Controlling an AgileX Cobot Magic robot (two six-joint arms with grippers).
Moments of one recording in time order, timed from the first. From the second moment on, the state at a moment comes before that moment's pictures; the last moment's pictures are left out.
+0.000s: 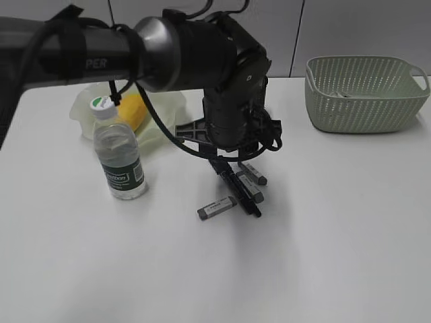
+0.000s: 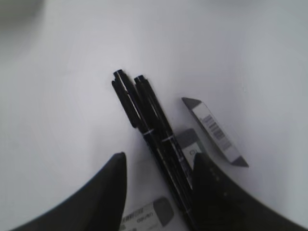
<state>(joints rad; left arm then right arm) -0.84 2.26 -1.83 0.31 0.96 -1.03 0.43 -0.01 -0.51 -0.02 1.04 0.02</state>
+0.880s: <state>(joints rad) -0.76 2.37 -1.83 0.28 0.85 -1.22 0.43 -0.01 -0.51 -0.02 1.04 0.02</state>
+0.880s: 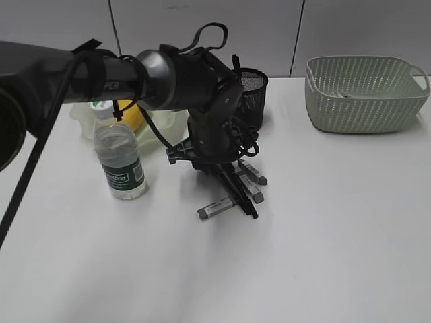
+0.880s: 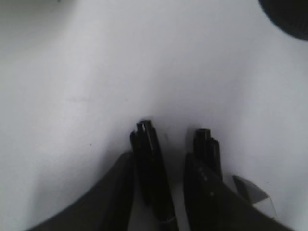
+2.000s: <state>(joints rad) -0.77 2.18 -1.83 0.67 0.65 -1.22 0.43 -0.01 -0.51 -0.02 1.04 0.02</state>
